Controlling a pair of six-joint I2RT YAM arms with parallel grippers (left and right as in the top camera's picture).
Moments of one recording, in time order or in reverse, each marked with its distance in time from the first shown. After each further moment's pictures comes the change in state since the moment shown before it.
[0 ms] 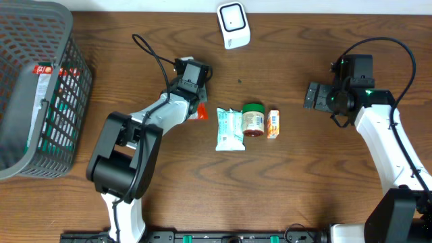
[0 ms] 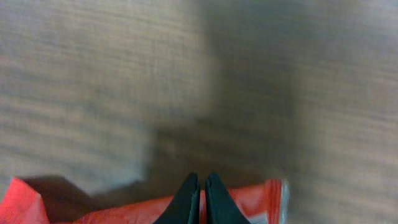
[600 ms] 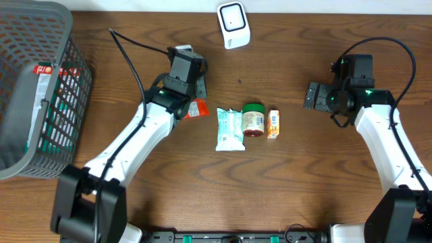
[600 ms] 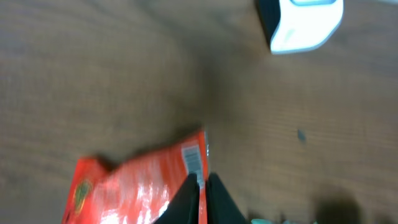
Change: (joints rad) left arm -0.023 -0.343 -0.002 -0.179 0.067 0.007; right arm 0.000 0.000 0.000 -0.002 0.000 0.000
